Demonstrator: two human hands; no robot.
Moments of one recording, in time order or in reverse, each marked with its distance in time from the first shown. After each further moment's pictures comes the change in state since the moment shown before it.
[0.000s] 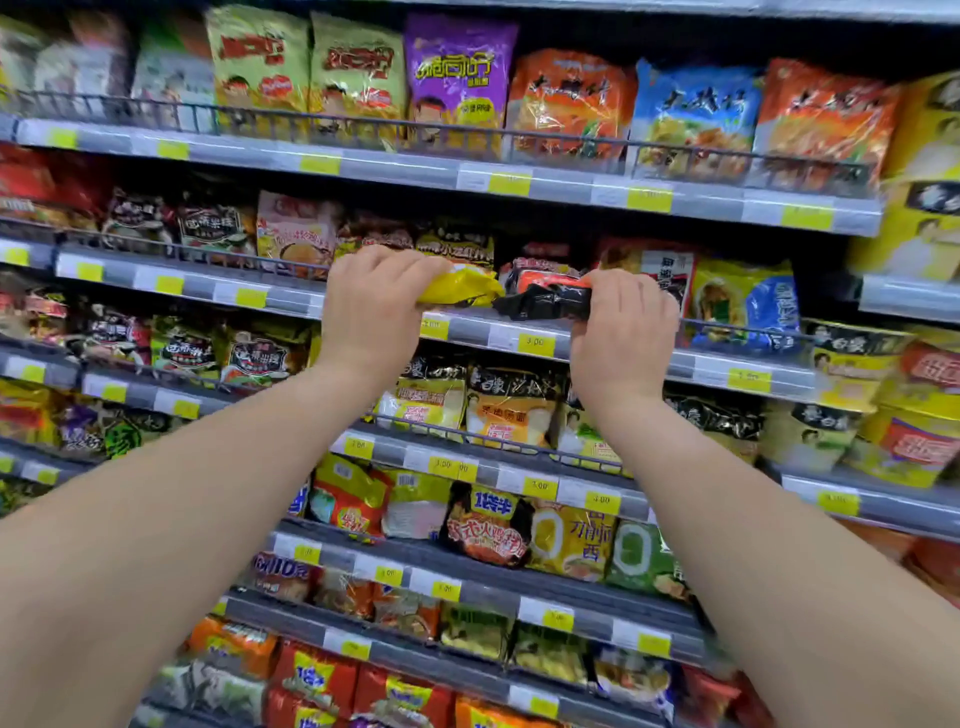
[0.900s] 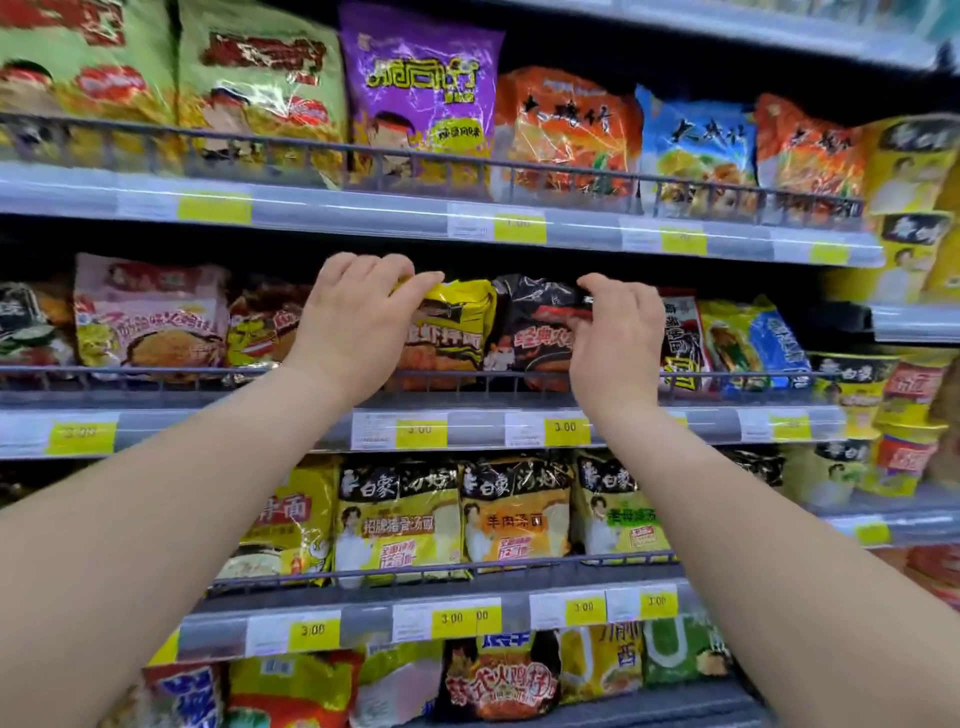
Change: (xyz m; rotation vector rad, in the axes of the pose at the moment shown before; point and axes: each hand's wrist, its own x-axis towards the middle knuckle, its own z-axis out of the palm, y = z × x) left_hand 0.066 -0.126 0.164 -0.049 -0.017 0.311; right_hand 0.054 -0.025 0.134 -0.089 -0.042 0.189
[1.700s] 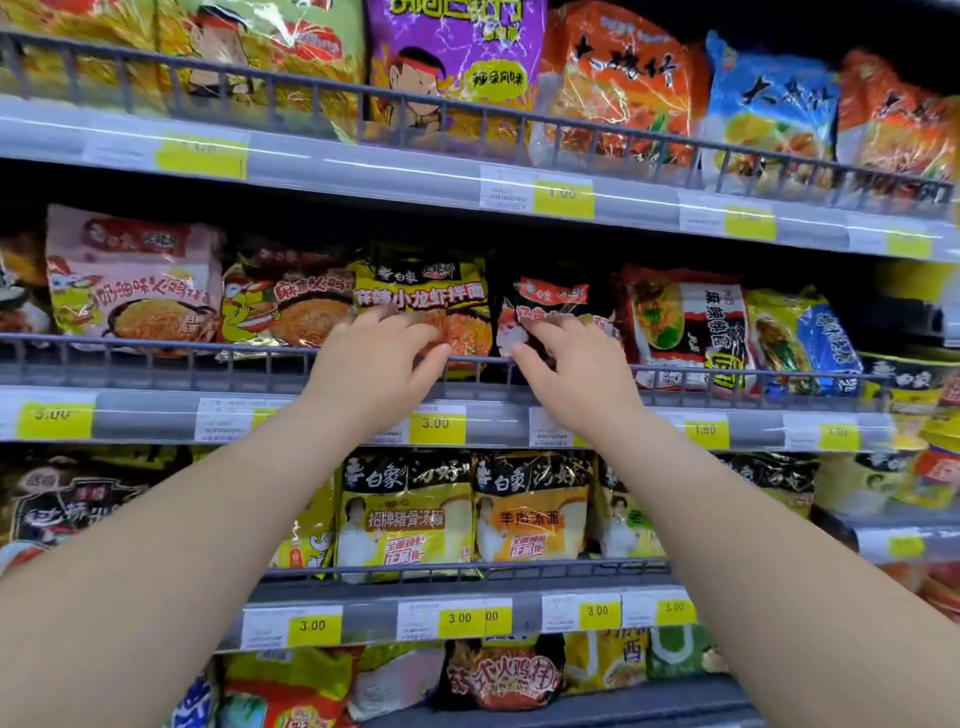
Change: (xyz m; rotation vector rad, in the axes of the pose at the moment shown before) left_hand -0.036 0.017 0.030 -0.295 -0.505 -0.292; right_hand -0.012 -0.022 0.040 0.000 -0.585 -0.054
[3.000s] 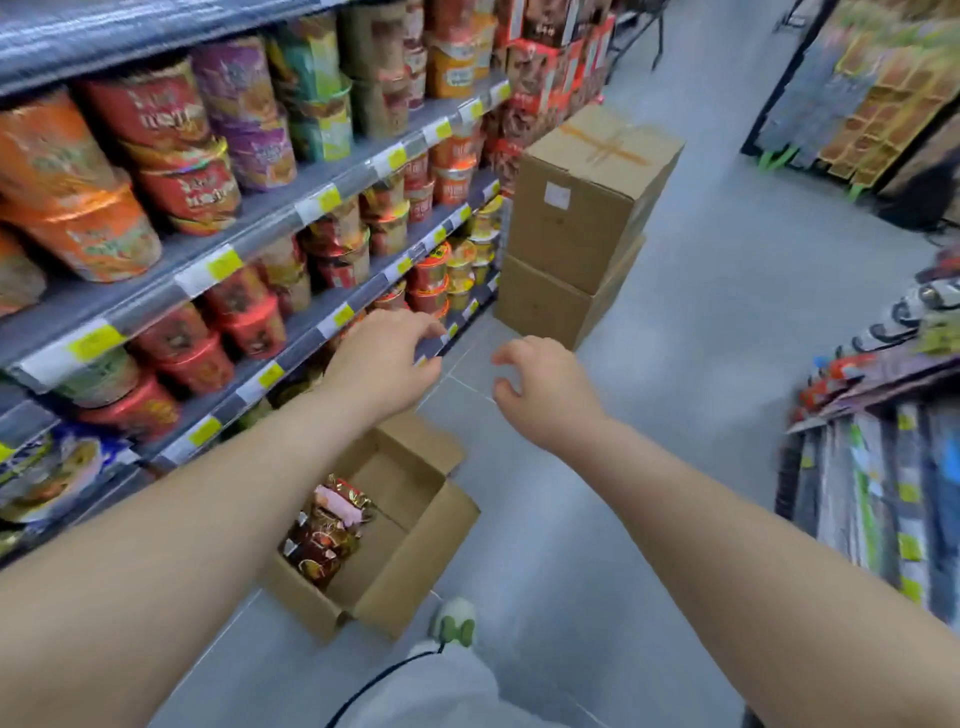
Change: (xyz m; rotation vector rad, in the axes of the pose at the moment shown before) left_hand -0.229 0.830 0.166 -0.764 -0.728 0.648; right_hand -0.655 0.501 -0.258 -0.148 -0.394 0.927
